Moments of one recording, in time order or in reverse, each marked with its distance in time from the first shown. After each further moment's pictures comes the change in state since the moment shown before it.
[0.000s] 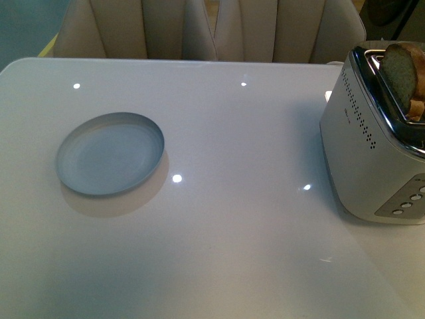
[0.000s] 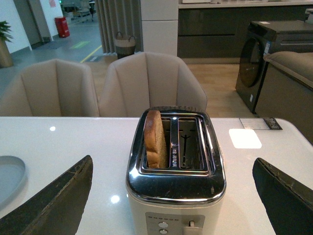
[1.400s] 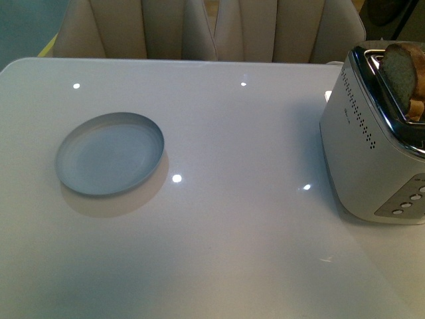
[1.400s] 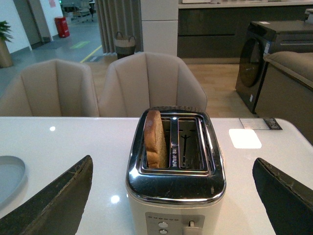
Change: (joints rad) left arm 0.000 0.260 0.000 0.265 0.000 0.000; right arm 0.000 0.000 0.000 0.000 0.000 0.000
